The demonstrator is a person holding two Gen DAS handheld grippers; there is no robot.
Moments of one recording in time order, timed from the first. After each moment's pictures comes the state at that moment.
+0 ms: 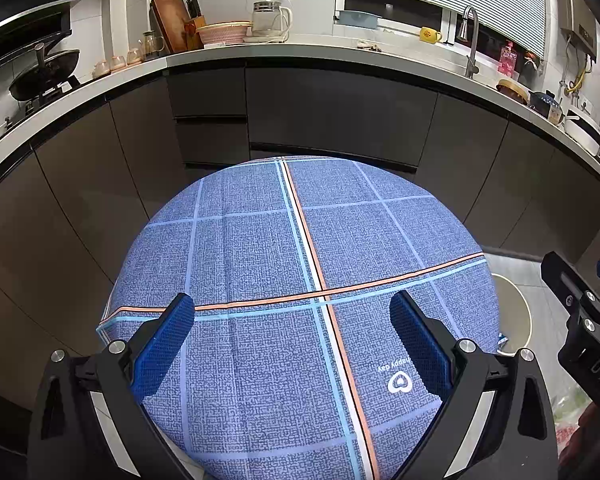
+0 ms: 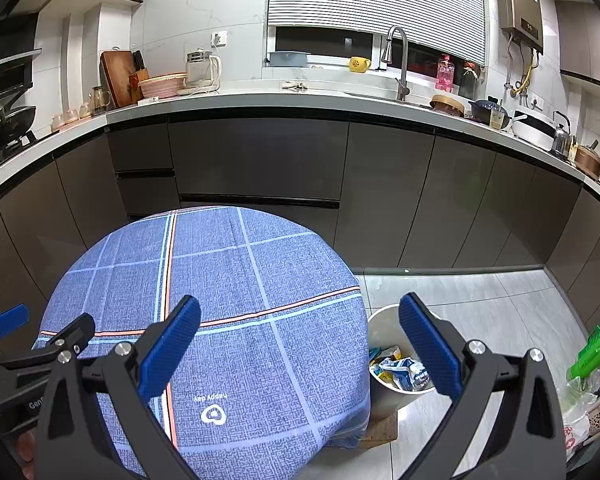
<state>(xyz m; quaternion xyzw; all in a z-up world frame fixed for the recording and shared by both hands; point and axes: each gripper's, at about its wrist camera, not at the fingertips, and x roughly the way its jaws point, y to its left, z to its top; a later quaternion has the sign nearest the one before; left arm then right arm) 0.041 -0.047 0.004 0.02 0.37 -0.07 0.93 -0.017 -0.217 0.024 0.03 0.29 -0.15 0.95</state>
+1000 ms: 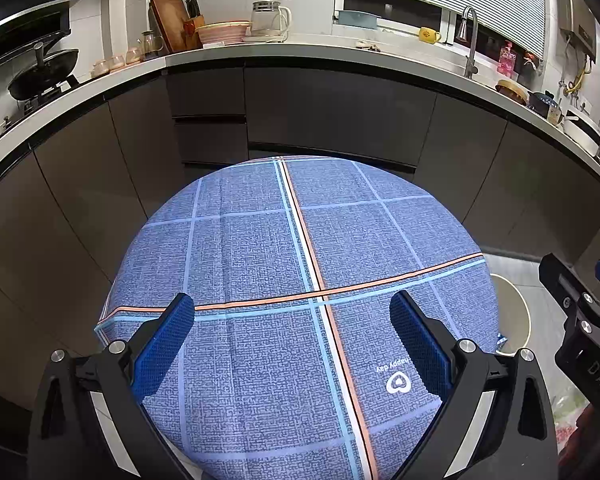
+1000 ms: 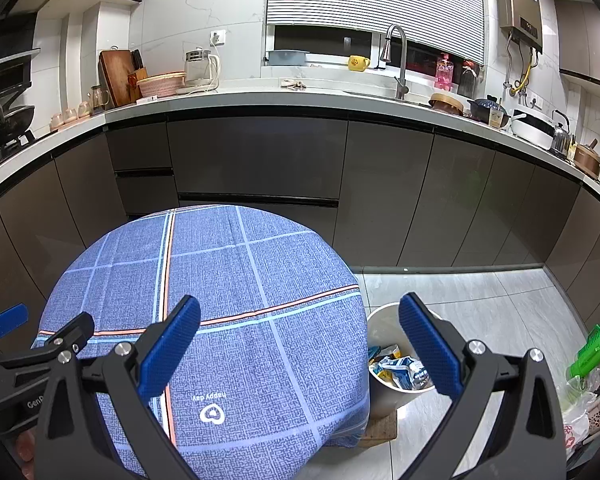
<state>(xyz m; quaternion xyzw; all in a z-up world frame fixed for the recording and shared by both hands) 0.042 -0.046 -0.003 0.02 0.37 -0.07 0.93 -0.018 -0.220 0.021 0.03 0.29 -0.15 0.94</state>
